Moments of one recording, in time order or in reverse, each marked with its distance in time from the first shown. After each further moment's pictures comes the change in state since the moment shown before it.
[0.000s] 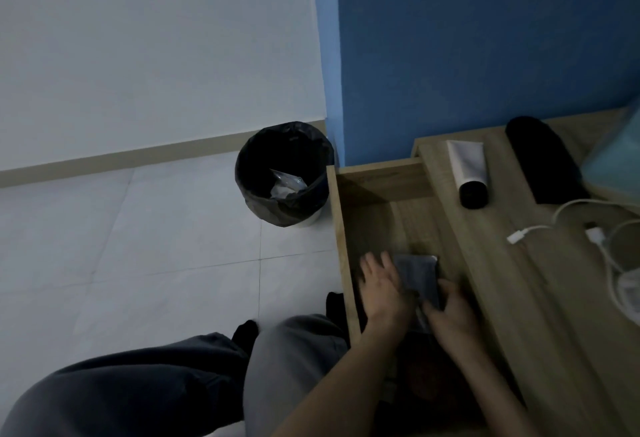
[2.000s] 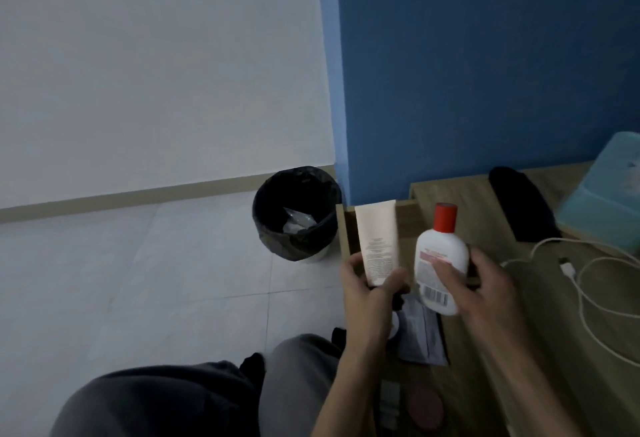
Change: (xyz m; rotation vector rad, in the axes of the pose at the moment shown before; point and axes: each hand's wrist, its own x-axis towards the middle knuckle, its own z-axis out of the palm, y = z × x) left_hand -0.100 0.035 -0.106 -1.195 0.129 0.077; right_hand -0.058 -0.093 -0.094 0.254 0.013 -0.516
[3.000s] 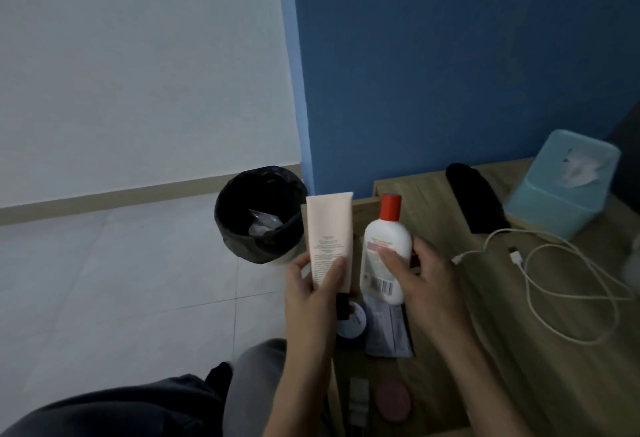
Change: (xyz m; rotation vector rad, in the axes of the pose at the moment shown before) left_hand -0.008 0.016 -0.013 -0.019 0.123 0.042; right_hand 0.003 -0.013 0.014 0.012 -0.039 0.011
